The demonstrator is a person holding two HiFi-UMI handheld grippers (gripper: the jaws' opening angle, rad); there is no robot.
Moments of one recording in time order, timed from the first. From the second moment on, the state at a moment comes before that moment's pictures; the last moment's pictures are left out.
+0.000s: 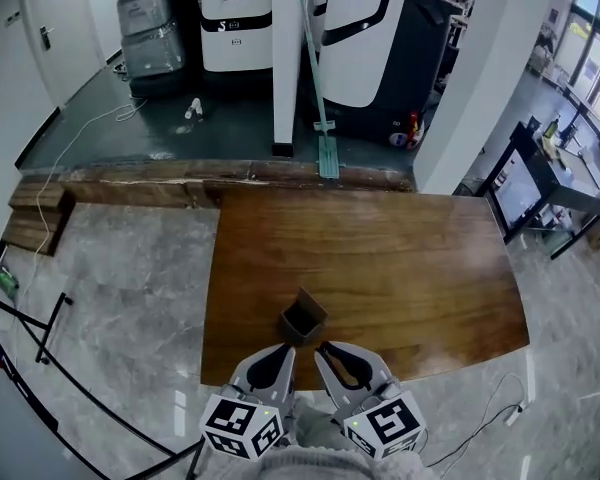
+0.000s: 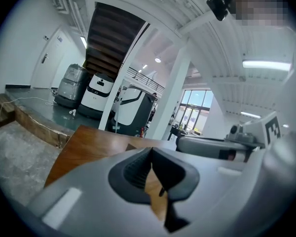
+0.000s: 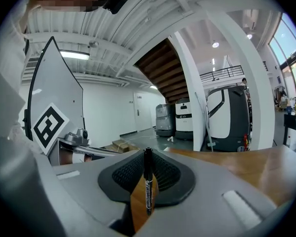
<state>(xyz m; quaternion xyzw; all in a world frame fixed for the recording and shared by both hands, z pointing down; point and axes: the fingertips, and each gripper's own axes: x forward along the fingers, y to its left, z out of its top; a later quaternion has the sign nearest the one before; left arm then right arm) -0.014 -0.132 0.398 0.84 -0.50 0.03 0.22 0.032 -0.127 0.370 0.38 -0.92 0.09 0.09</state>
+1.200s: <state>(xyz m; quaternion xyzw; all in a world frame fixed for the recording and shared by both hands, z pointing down) -0.037 -0.184 0.423 0.81 -0.51 0.03 0.27 0.010 -0.187 0.391 0.36 -0.92 0.12 0.11</state>
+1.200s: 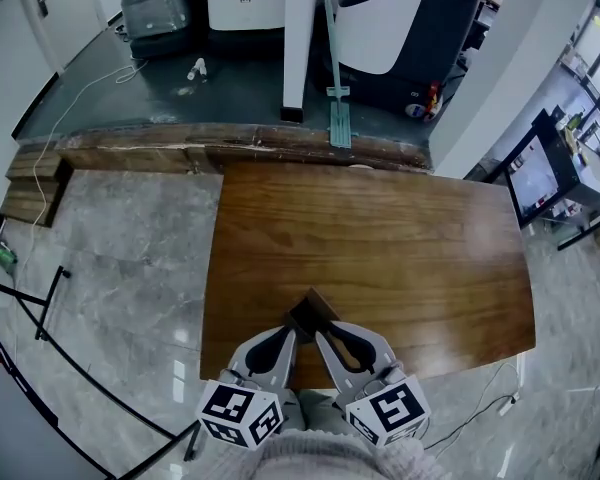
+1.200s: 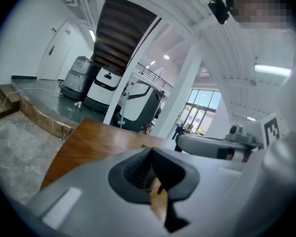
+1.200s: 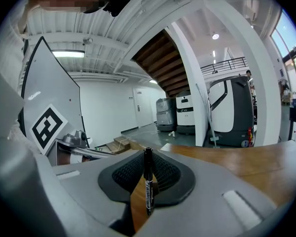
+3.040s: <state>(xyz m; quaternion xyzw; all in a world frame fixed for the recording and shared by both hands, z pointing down) -0.042 -0.209 0.491 0.80 -0.49 0.04 0.34 -0.019 -0.211 0.479 0.37 -0.91 0.11 0.17</state>
